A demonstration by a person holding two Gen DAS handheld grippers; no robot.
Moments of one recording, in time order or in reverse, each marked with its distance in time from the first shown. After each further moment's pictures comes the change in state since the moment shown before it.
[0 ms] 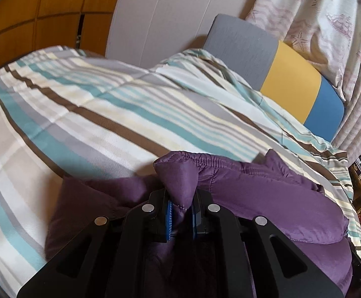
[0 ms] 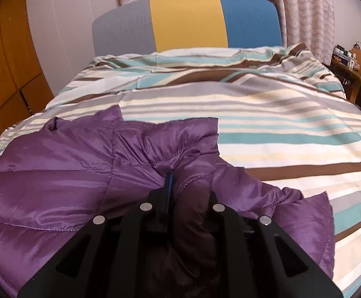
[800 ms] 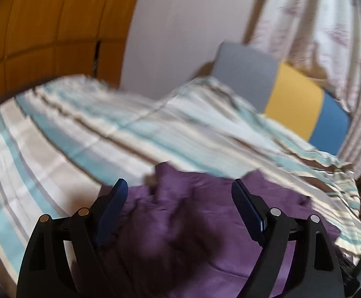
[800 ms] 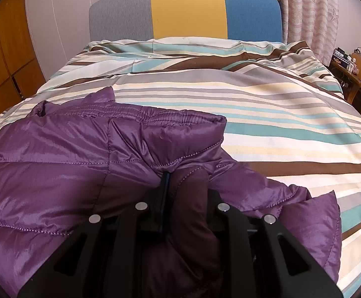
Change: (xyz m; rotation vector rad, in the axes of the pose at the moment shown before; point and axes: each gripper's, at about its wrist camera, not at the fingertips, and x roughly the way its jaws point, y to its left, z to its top) left arm -0.094 -0.035 -0.009 0.051 -0.184 0.082; right arm 0.012 0.008 -0.004 -0.044 0.051 -0.060
